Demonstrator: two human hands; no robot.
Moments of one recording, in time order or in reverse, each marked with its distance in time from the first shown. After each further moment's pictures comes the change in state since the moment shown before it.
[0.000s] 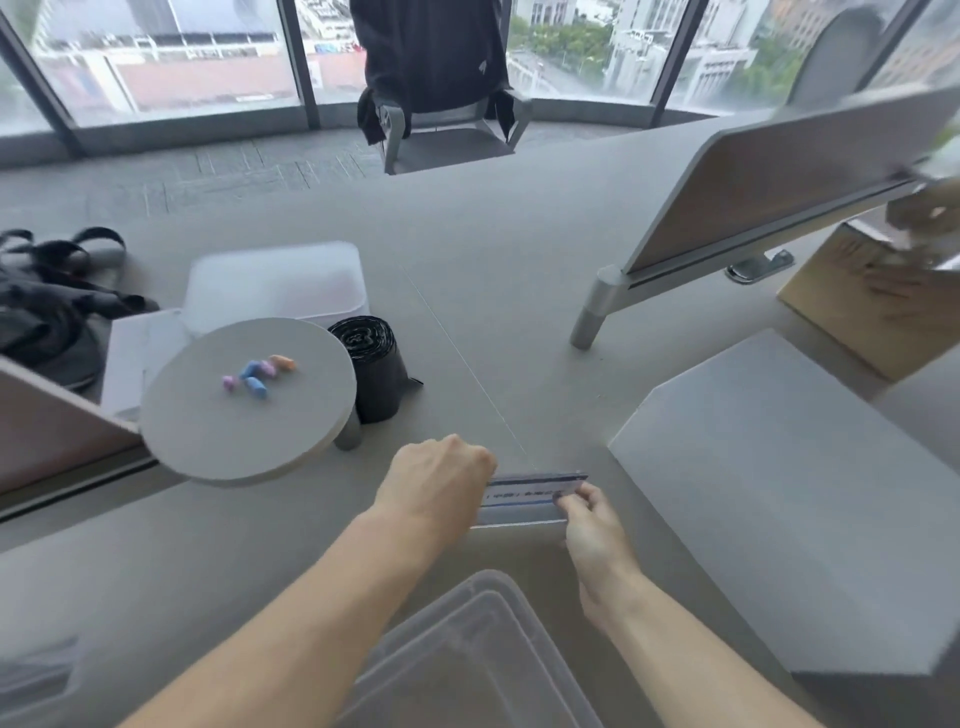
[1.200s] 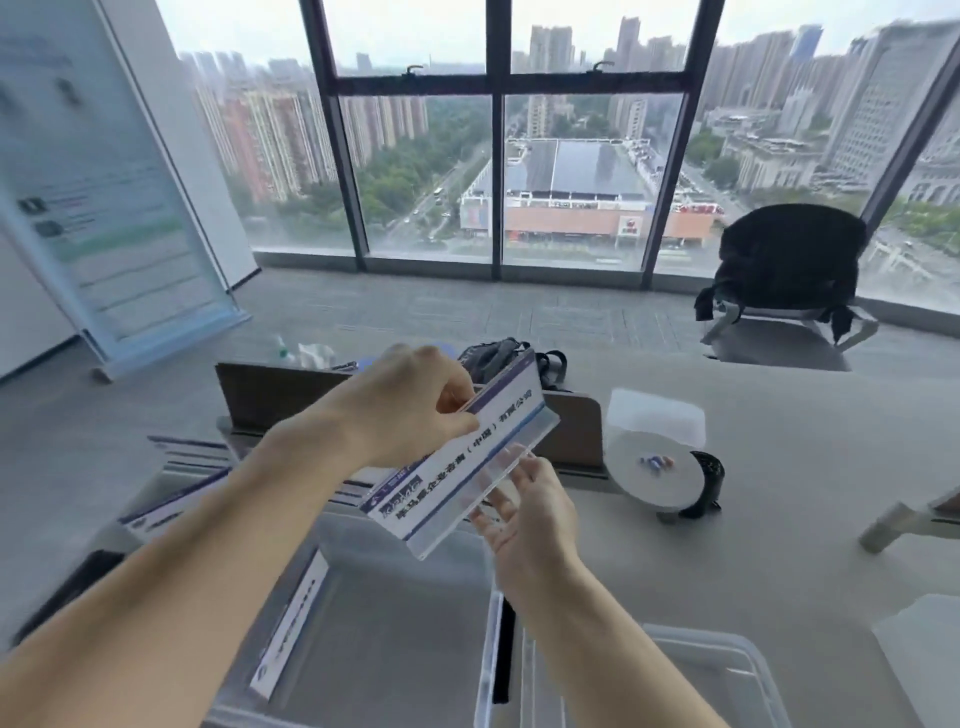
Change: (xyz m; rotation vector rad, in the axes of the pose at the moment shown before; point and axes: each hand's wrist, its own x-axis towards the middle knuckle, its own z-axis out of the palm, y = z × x) left_hand -0.537 -0.138 -0.281 -0.338 0.440 -0.546; right_hand -0.519 -0.054 0.150 0.317 -0.822 0.087
